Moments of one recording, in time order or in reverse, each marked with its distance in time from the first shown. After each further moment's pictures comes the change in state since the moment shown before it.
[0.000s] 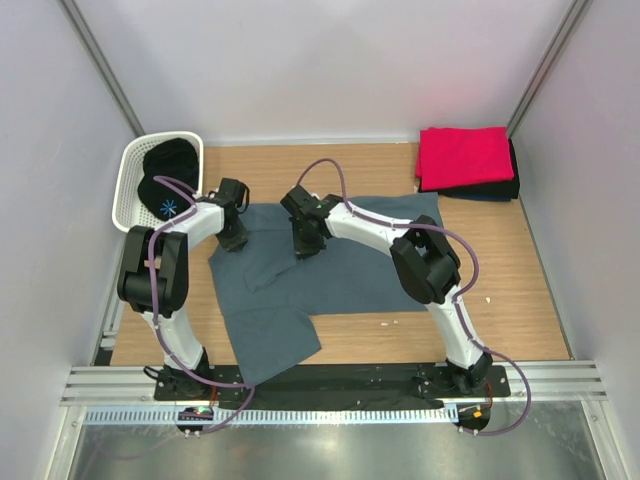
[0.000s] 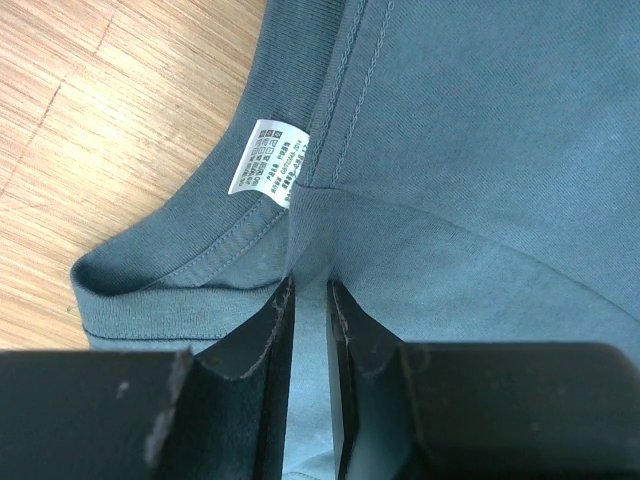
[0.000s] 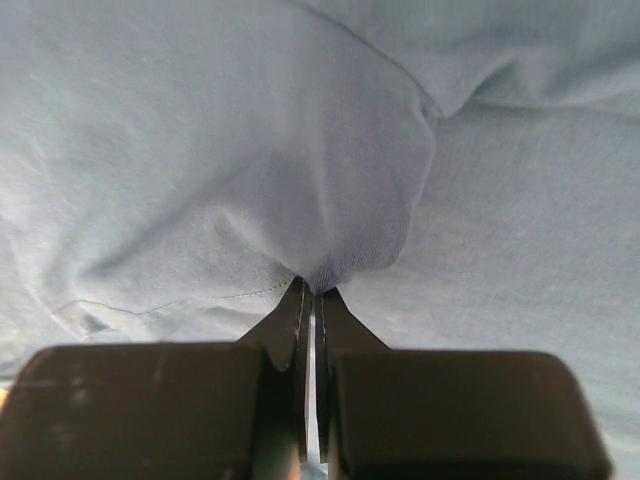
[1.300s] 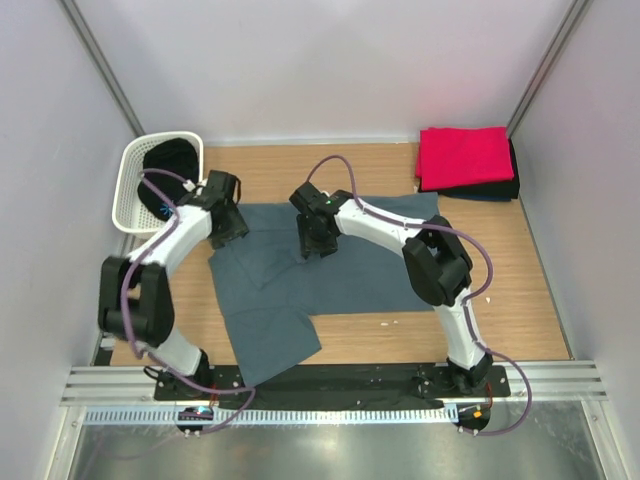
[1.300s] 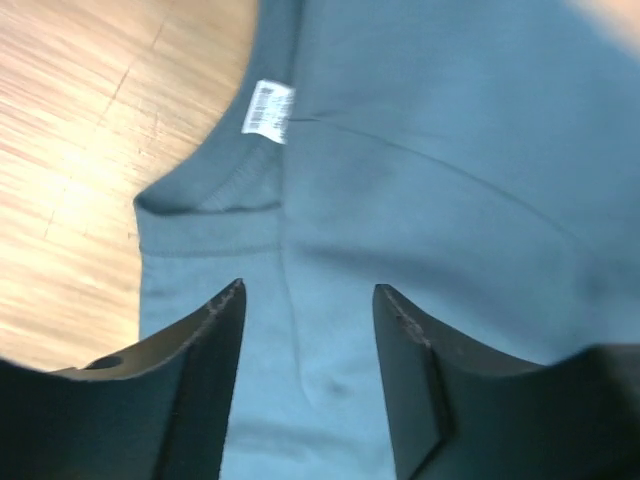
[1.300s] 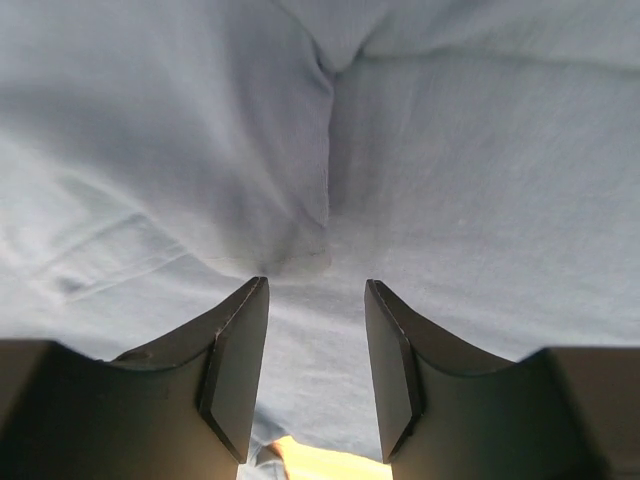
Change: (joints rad) left arm -0.010 -0.182 0.000 -0.099 0.020 0.053; right arm -0.023 -0.071 -0.043 -0.085 0.041 -0.029
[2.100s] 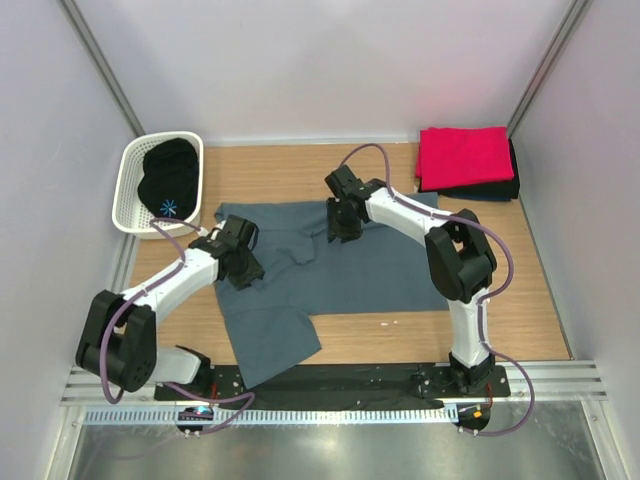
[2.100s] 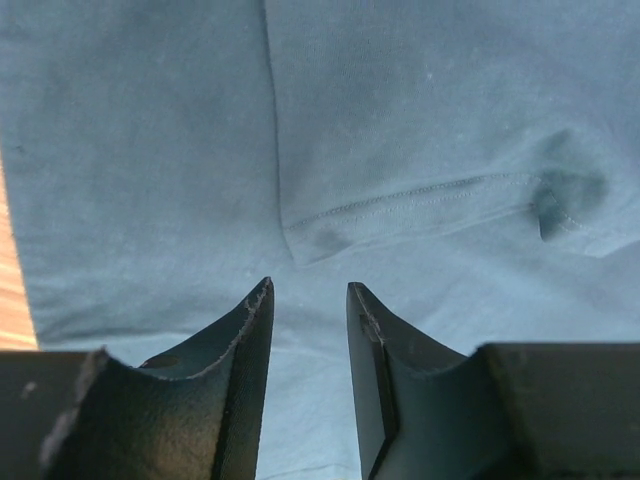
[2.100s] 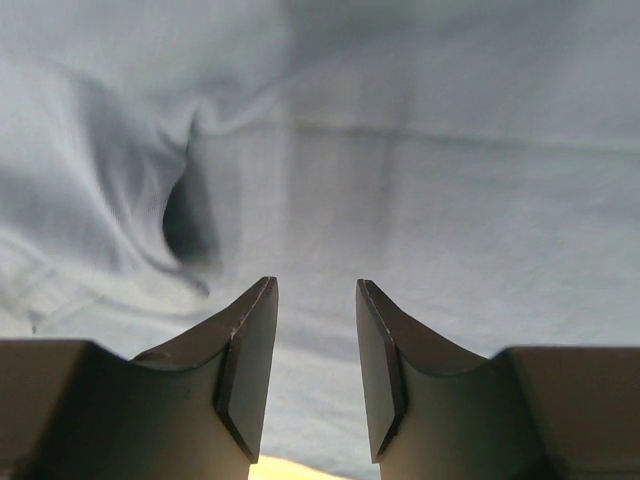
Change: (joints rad) left arm -0.193 -0.294 -0.359 0.037 0.103 -0.303; right arm -0.173 -0.097 -0.130 0.087 -0.078 -0.061
